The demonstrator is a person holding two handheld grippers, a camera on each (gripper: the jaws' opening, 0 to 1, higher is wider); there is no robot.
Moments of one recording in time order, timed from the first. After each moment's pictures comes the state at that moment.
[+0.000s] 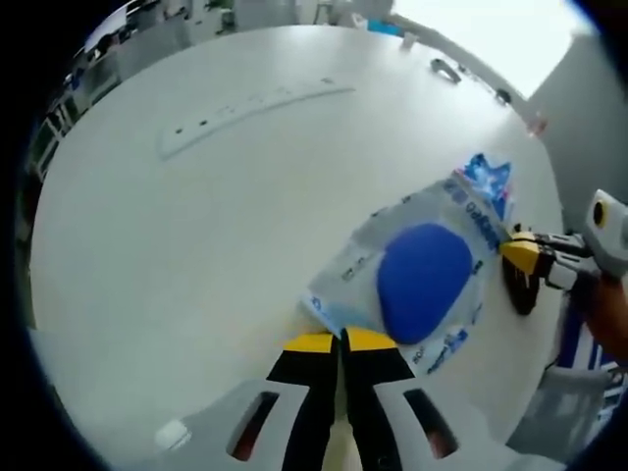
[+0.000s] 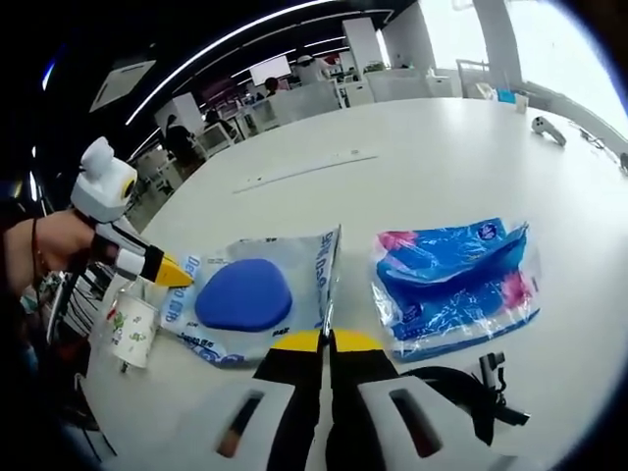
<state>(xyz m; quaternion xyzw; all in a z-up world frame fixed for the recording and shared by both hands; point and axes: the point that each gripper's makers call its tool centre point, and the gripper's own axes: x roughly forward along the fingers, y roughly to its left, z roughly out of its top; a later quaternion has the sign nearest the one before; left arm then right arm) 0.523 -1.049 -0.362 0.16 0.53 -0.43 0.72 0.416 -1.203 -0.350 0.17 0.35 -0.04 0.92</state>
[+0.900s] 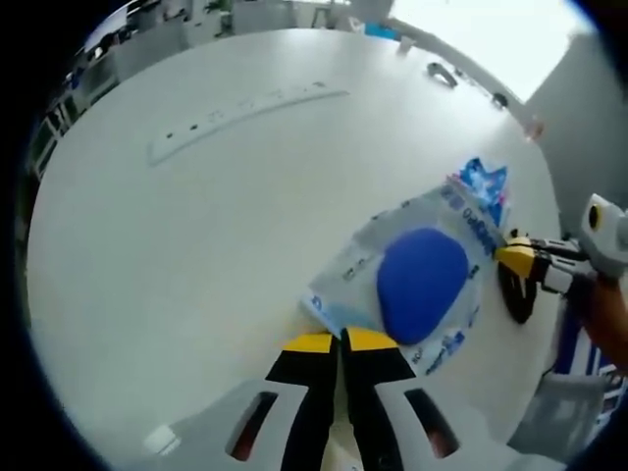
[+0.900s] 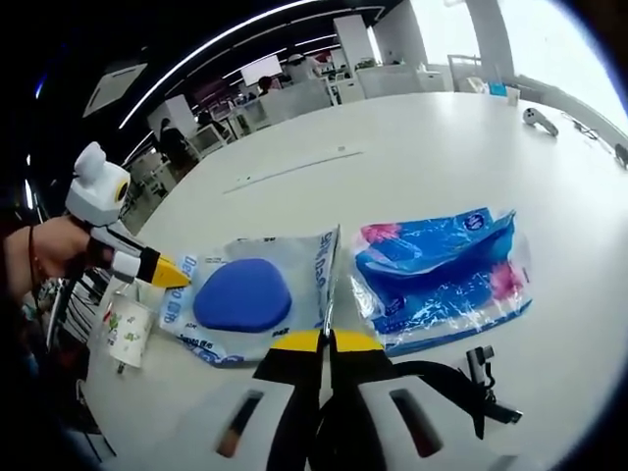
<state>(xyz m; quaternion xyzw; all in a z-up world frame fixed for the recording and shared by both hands) 0.520 -1.060 -0.363 0.15 0.52 -0.43 0.72 0.412 -1.213 -0.356 0.18 0.35 -0.05 0.92</state>
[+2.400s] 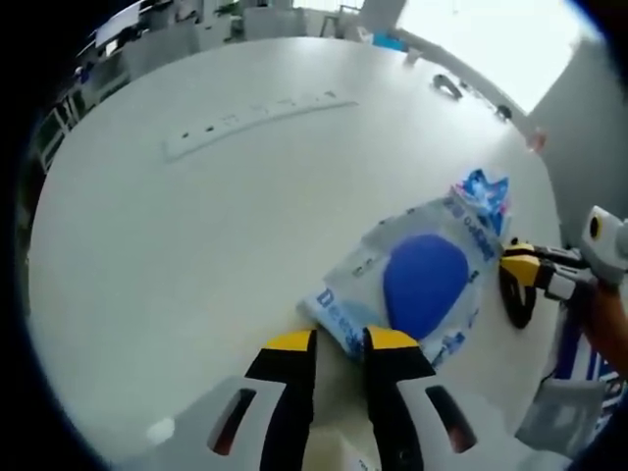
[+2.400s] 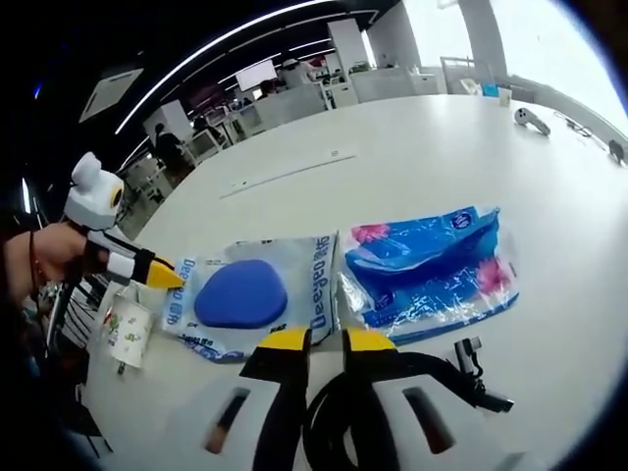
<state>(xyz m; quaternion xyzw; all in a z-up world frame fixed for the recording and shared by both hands) 0.525 -1.052 -0.358 0.13 0.51 -0.43 0.73 0.402 -1.217 -0.353 0.18 0.34 -0.07 0.92</state>
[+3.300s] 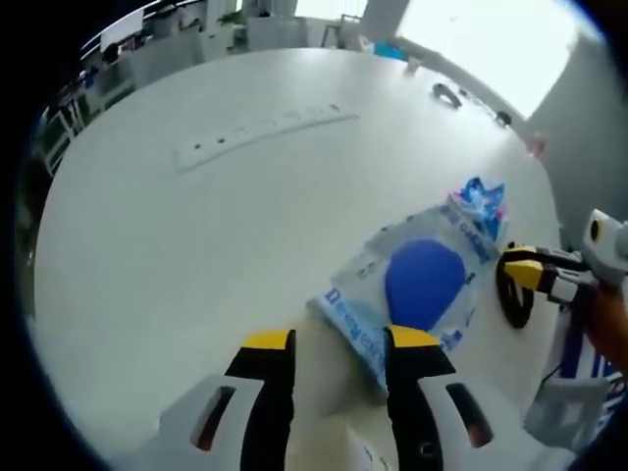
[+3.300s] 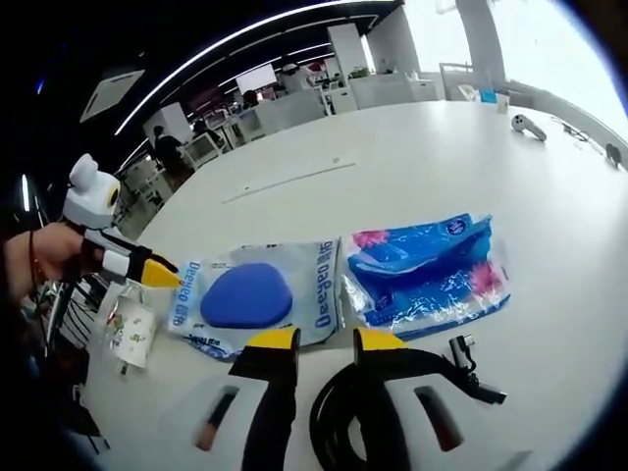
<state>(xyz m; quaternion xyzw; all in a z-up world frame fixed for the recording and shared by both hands) 0.527 -1.043 -0.343 0.12 0.49 -0.42 0.75 0.397 -1.214 -0.341 0.17 0.34 -0.07 0.92</state>
